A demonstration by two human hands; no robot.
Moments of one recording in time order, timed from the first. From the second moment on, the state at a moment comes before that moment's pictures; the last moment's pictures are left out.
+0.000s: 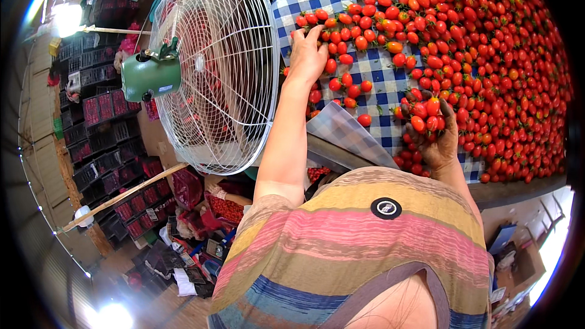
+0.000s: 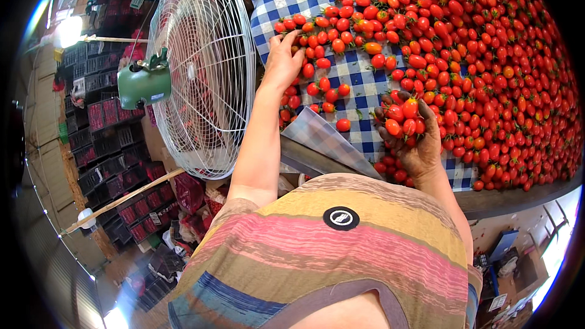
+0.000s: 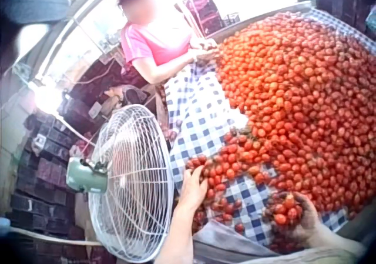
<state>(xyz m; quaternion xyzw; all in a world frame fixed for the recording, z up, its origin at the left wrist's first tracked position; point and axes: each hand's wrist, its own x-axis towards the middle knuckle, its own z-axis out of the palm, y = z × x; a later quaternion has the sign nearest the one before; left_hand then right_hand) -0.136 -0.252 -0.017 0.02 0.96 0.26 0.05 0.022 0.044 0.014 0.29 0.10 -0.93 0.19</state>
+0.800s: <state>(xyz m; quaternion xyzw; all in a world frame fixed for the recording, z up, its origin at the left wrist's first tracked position) -0.042 -0.102 0.082 0.46 0.81 0.35 0.07 0.033 0.048 -0.009 0.25 0.22 -0.94 0.08</state>
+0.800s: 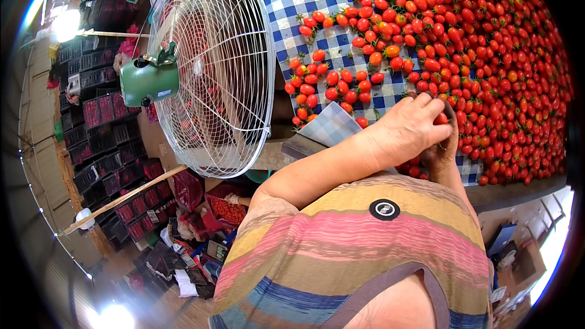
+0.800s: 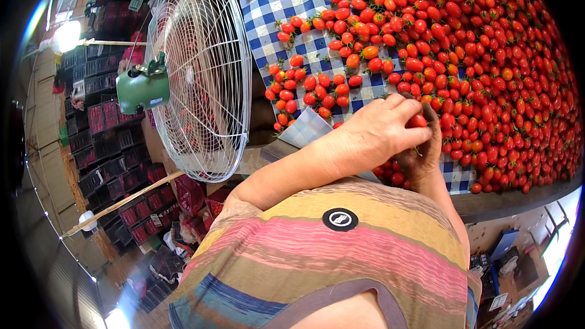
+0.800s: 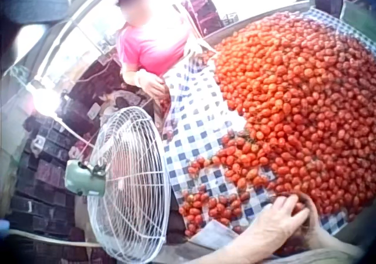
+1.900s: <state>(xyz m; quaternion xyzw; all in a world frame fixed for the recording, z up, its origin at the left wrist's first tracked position) -0.072 -0.121 0.056 0.32 0.80 0.50 0.06 0.023 0.058 0.016 0.23 -0.08 -0.96 0.13</state>
